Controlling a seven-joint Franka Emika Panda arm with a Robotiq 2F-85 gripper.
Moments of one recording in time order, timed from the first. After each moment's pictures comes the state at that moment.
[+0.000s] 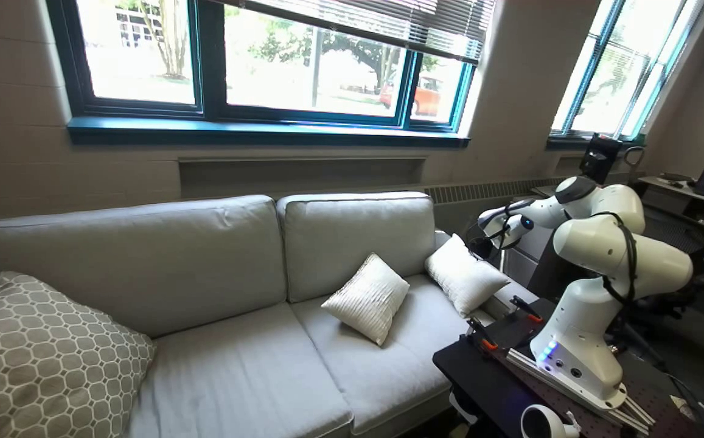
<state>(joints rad) -1.13 1.32 0.59 -1.45 0.15 3.45 1.81</state>
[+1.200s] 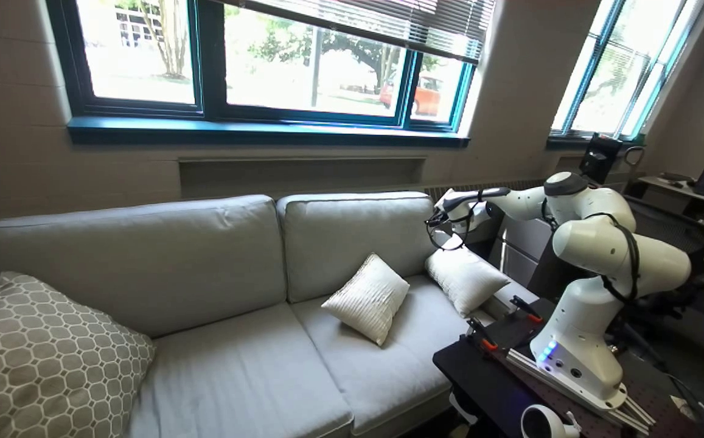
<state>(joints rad) -1.03 1.40 0.91 -1.54 0.01 3.45 1.46</state>
